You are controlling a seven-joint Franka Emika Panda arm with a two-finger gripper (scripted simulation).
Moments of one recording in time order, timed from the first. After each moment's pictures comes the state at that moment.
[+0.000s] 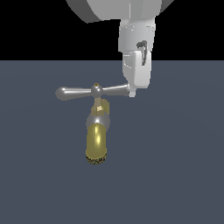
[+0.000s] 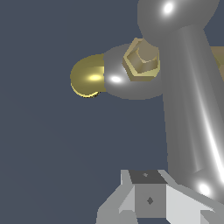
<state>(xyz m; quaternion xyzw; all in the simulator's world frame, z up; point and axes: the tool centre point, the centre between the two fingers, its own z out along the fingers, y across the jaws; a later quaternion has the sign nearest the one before) -0.063 -0.060 0.198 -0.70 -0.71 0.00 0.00</state>
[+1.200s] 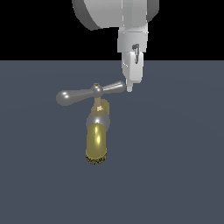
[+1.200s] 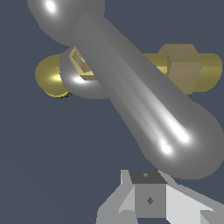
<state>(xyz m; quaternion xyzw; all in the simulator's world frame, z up) -0.004 -0.061 0.197 -0.71 -0.71 0.00 0.00</state>
